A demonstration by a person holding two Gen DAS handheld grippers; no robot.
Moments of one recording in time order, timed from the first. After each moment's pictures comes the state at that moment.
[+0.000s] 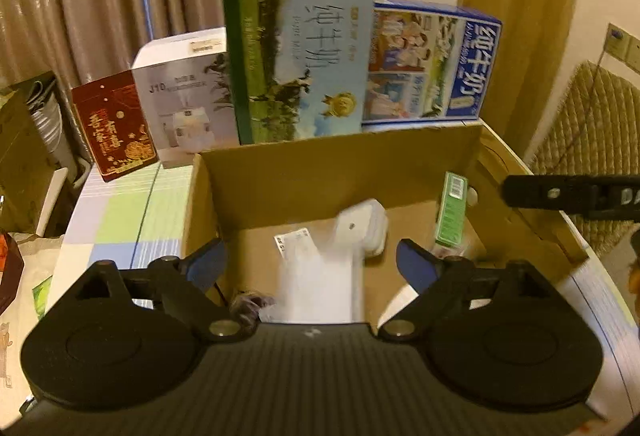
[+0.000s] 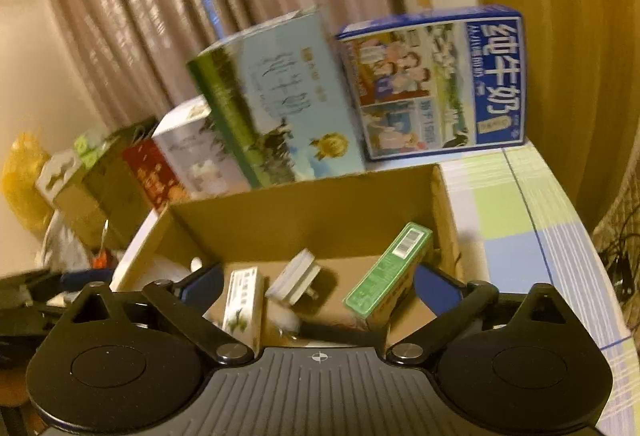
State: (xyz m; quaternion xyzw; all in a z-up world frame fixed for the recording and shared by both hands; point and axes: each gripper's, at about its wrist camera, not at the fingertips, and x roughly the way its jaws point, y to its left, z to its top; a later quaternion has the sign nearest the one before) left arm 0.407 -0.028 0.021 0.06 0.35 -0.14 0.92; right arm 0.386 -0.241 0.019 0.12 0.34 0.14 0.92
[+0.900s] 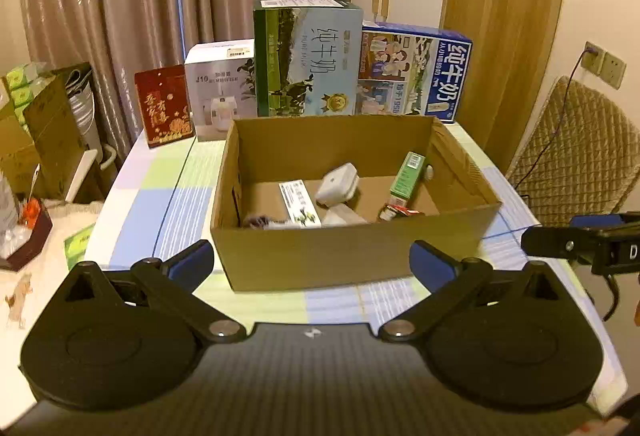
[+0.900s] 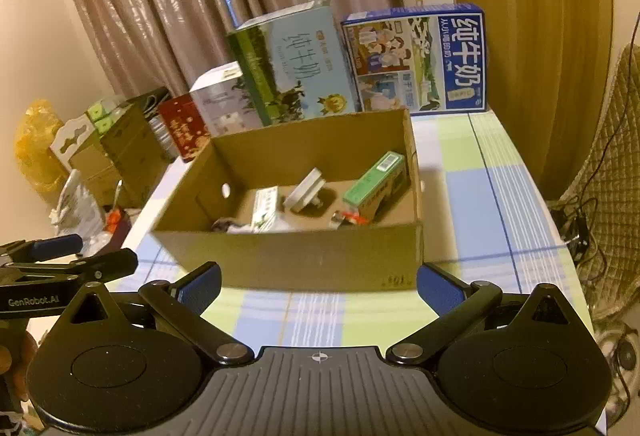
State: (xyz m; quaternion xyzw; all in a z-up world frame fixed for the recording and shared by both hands) left arm 0.241 -0.010 0.071 0.03 0.34 -0.11 0.94; right arm 0.226 -0.245 0.057 0.09 0.37 0.13 0.92
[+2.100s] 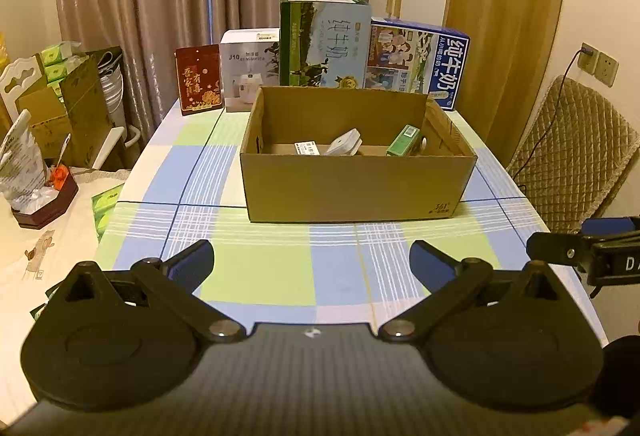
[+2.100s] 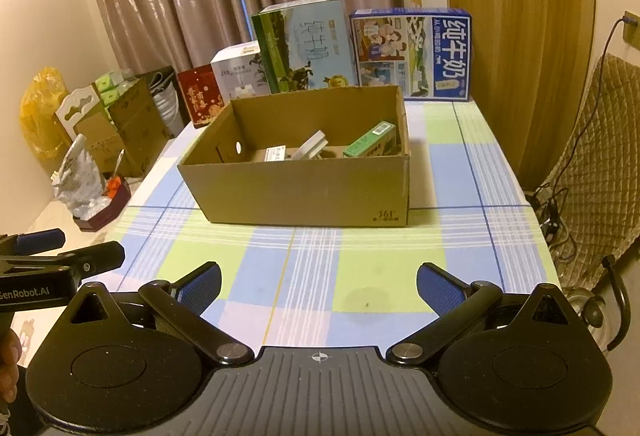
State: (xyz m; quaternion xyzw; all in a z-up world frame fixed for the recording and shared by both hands) left arm 0.133 0.003 0.068 0.01 0.34 -0.08 0.94; right arm 0.125 -0.232 0.057 0.05 0.37 0.12 0.92
